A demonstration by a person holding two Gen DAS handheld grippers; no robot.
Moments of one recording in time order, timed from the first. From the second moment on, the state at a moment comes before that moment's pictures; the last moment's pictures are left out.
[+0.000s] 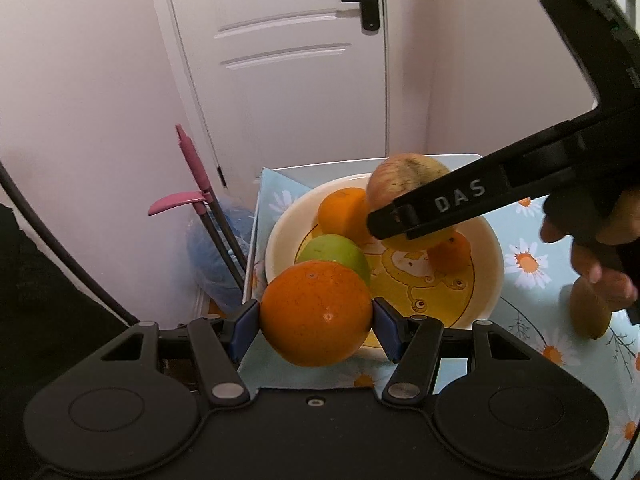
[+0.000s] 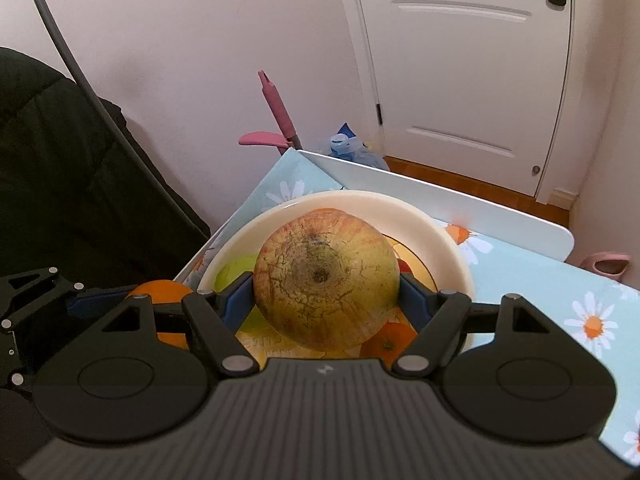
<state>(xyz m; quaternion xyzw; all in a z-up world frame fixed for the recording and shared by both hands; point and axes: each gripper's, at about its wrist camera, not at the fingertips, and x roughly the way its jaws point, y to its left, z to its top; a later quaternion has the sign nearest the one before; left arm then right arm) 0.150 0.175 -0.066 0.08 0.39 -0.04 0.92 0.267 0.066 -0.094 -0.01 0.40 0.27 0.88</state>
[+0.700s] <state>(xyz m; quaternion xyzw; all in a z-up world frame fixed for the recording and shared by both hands) 0.153 0.153 -0.071 0.09 0.39 -0.05 0.92 0.254 0.006 -0.067 0.03 0.37 0.24 0.90</state>
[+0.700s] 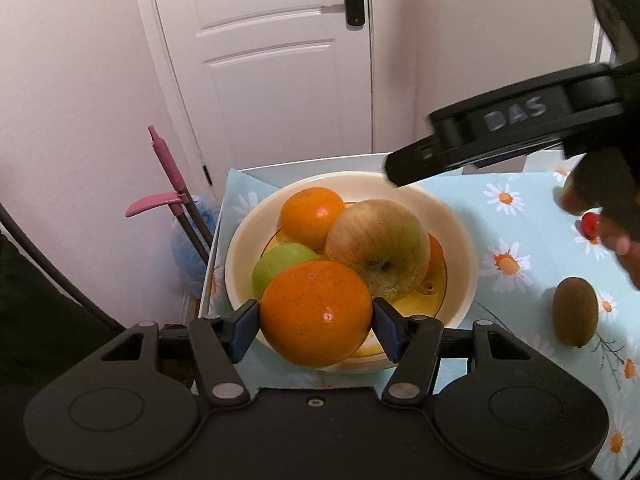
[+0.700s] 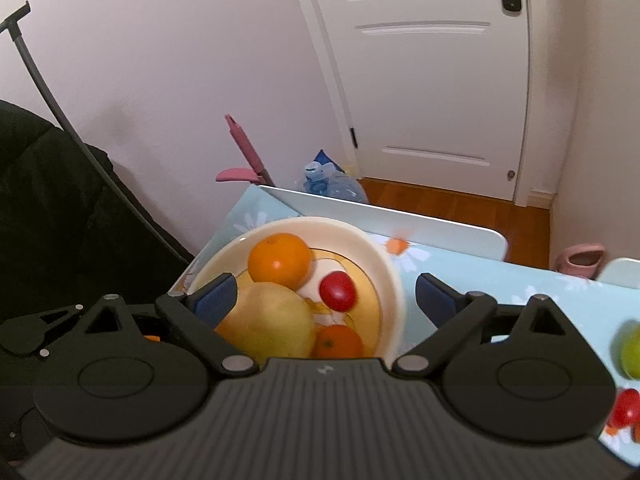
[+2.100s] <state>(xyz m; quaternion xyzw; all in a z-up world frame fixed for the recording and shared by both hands) 0.098 0.124 -0.014 0.11 0.31 -0.09 0.94 0.150 -0.063 -0.017 0.04 0.33 0.15 0.93</state>
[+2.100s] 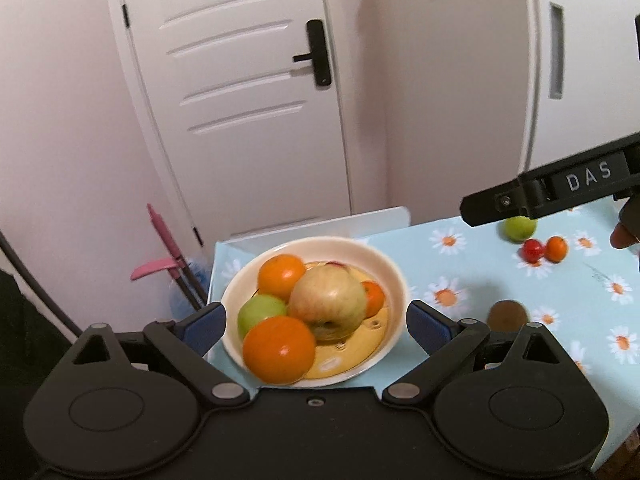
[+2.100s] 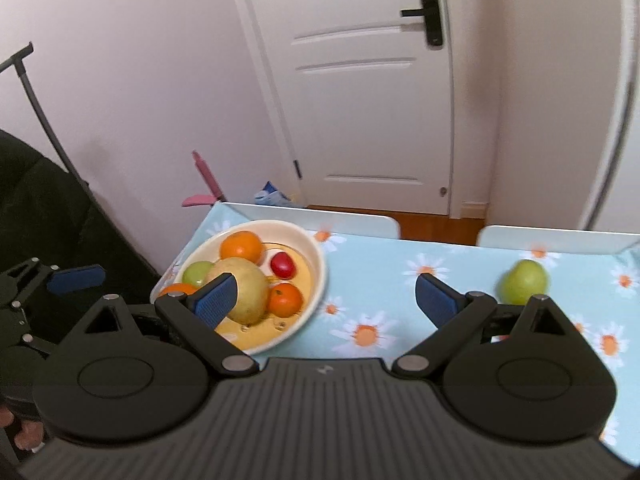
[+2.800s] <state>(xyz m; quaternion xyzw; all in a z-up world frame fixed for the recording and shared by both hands) 0.083 -0.005 -0.023 0.10 0.34 -0.08 0.93 0.132 -0.227 -0.042 -0.02 0.36 0.13 0.93</state>
